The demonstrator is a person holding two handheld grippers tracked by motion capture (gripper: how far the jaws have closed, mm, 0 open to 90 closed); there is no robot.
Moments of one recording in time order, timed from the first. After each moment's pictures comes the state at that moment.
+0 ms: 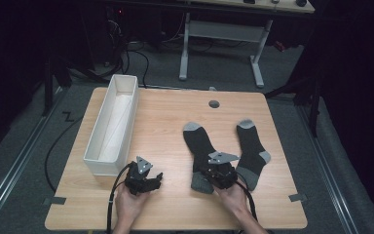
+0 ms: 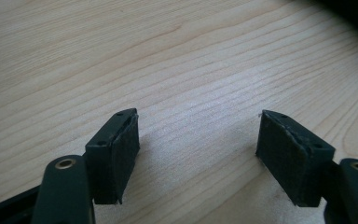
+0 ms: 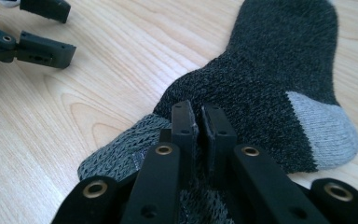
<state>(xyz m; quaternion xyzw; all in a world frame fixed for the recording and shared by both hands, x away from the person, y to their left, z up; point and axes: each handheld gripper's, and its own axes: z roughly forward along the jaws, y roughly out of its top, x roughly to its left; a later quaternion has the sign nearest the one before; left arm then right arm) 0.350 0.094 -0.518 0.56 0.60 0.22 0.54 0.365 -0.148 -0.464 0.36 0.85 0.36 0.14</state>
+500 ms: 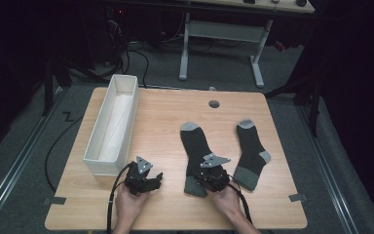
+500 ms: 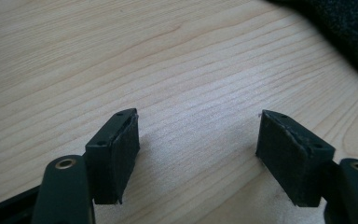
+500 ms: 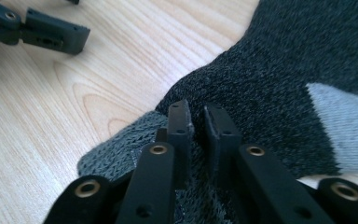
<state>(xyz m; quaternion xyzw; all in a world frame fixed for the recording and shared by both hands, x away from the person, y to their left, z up) 0.350 0.094 -0.518 0.56 0.60 0.22 0.54 0.365 -0.132 -0.483 0.35 0.86 0.35 0.12</state>
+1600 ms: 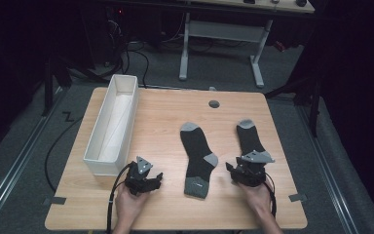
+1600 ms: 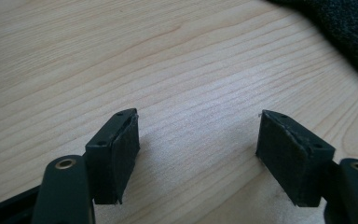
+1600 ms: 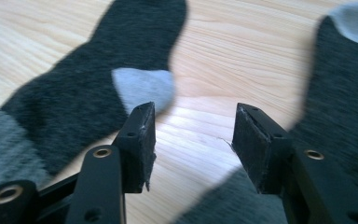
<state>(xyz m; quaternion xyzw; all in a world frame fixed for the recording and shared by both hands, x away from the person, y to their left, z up) 0.350 0.094 -0.518 0.55 0.60 0.22 0.54 0.375 -0.237 -0.469 0.45 0.78 0.38 0.21</state>
